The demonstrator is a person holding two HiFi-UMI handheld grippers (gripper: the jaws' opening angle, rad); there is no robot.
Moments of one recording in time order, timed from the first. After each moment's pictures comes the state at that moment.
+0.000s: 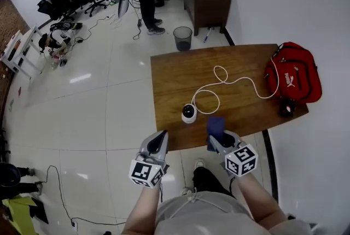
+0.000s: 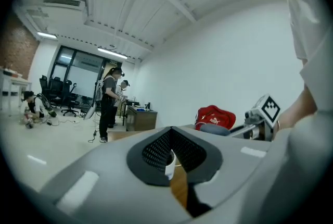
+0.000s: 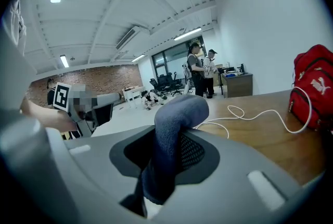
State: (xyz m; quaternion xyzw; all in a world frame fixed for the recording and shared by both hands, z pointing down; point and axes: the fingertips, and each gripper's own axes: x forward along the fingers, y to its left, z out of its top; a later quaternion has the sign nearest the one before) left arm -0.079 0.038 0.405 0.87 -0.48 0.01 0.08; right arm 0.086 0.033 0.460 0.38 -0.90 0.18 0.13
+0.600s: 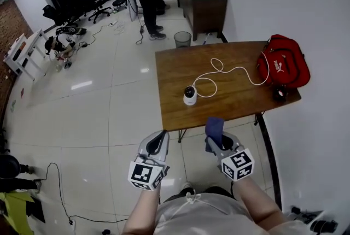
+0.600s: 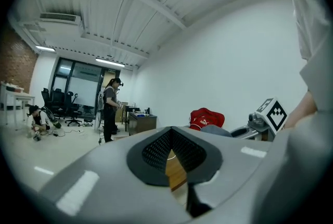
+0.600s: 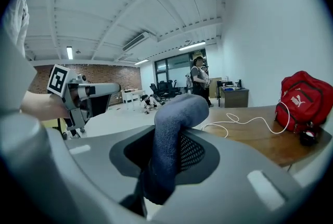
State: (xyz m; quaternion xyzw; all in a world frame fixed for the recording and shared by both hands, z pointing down) left arm -0.081 0.175 0.355 0.87 -0.49 0.01 0.04; right arm 0.075 0.169 0.427 0.41 -0.90 0.12 0.12
